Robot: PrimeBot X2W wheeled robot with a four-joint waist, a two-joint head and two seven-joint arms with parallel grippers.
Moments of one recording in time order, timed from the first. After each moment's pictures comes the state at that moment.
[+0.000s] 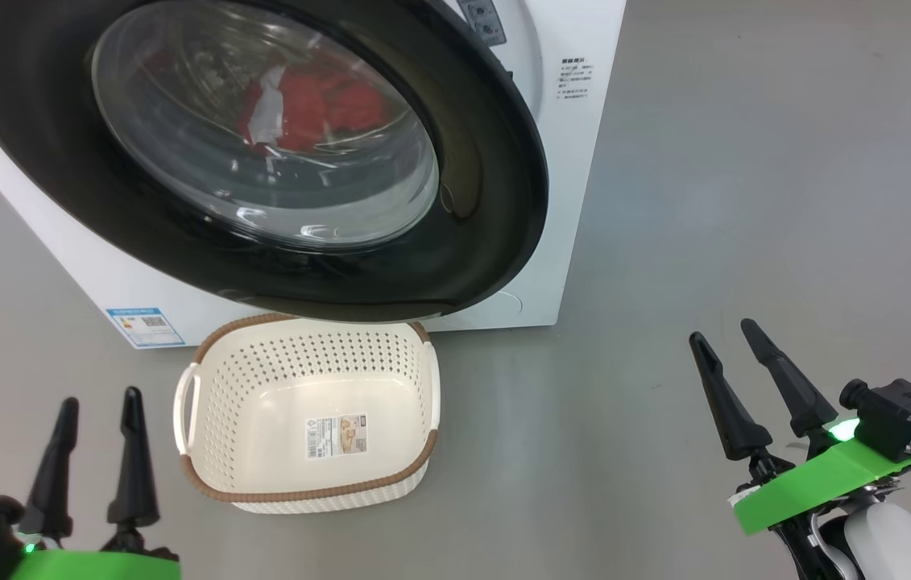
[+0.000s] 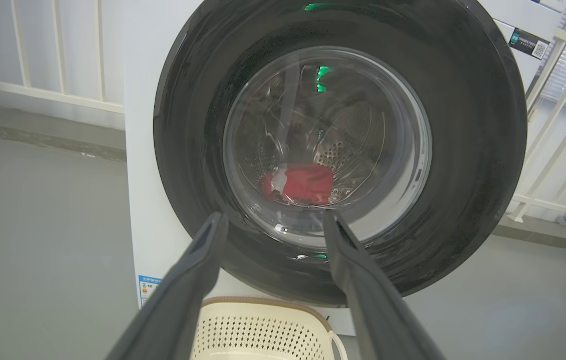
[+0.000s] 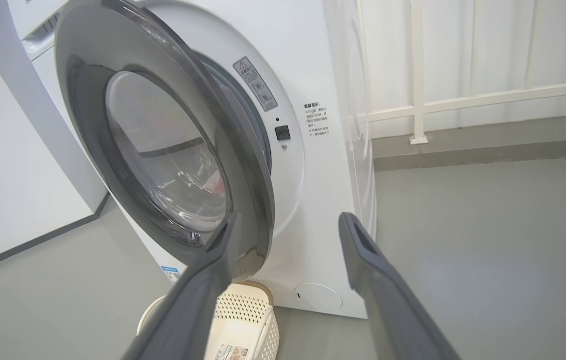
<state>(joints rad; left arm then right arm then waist) -0.02 0.23 -0.10 0.03 -0.55 0.00 -0.25 -0.20 -0.29 0.23 0.18 0.57 0.13 -0.26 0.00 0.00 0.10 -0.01</state>
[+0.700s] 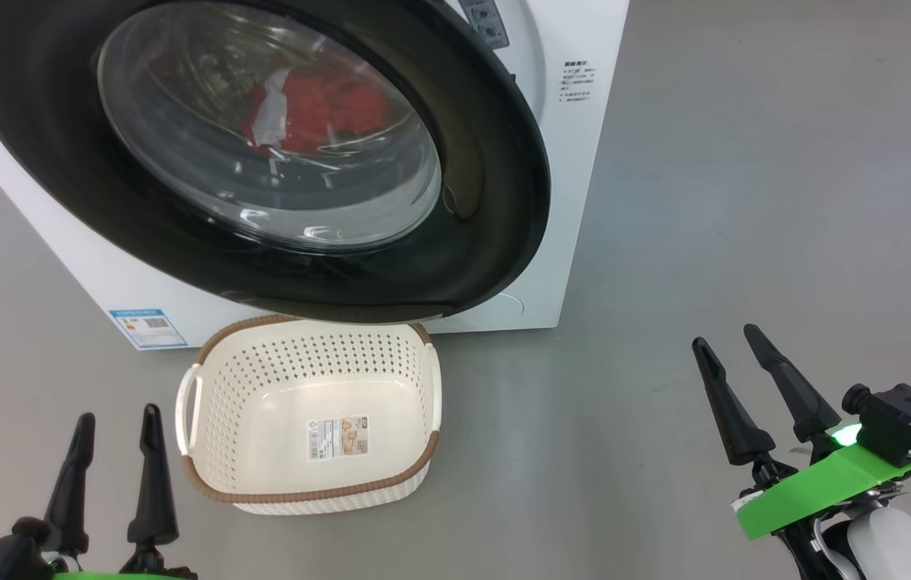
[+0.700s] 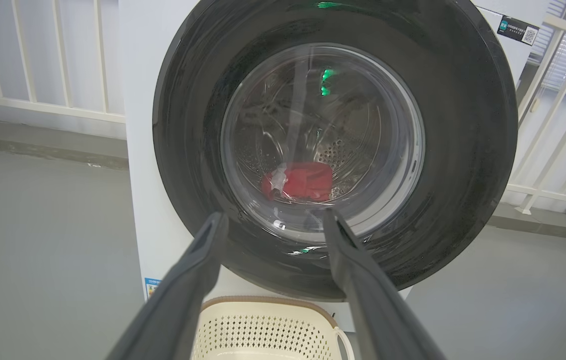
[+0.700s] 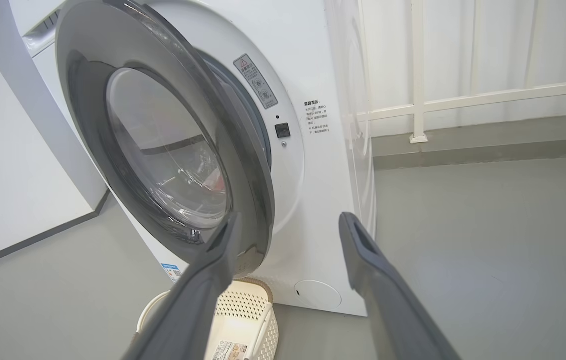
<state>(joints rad) 0.02 0.09 0.01 0.02 -0.35 -0.09 -0.25 -0.18 -0.30 0.23 0.17 0.57 0.13 -0.26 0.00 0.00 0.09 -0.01</state>
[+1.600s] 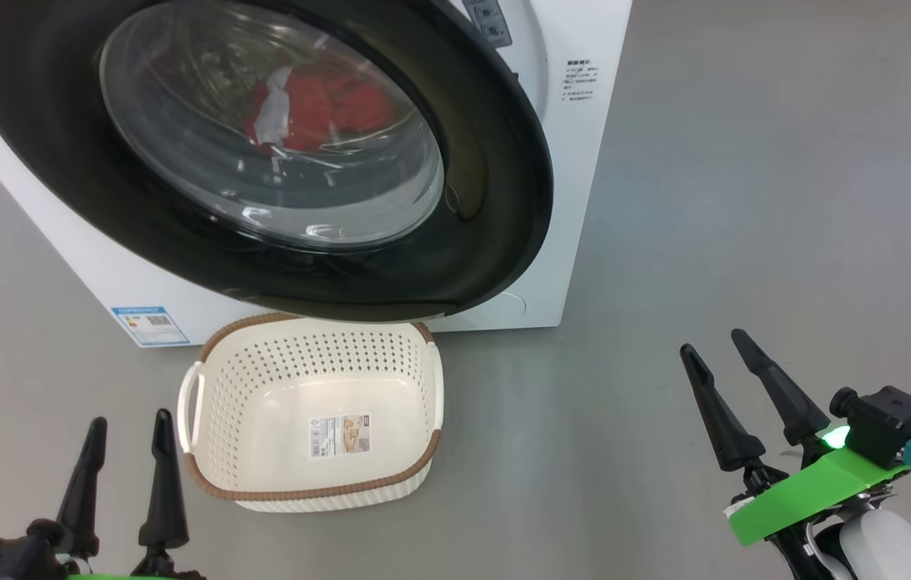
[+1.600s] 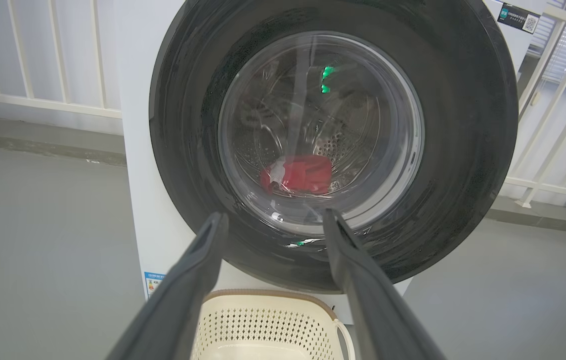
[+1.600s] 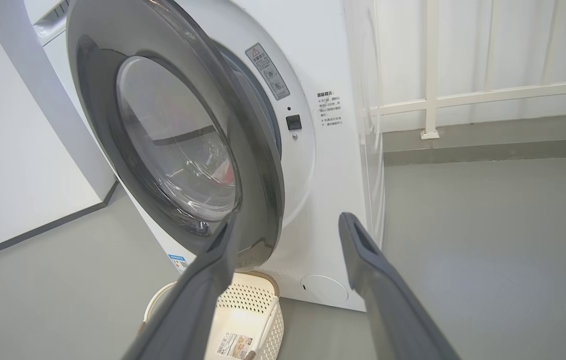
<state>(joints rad) 0.01 0.05 0.03 0.04 -0.31 -0.12 -0.25 -0.18 -0.31 0.26 0.17 0.57 0.13 -0.26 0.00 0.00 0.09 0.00</state>
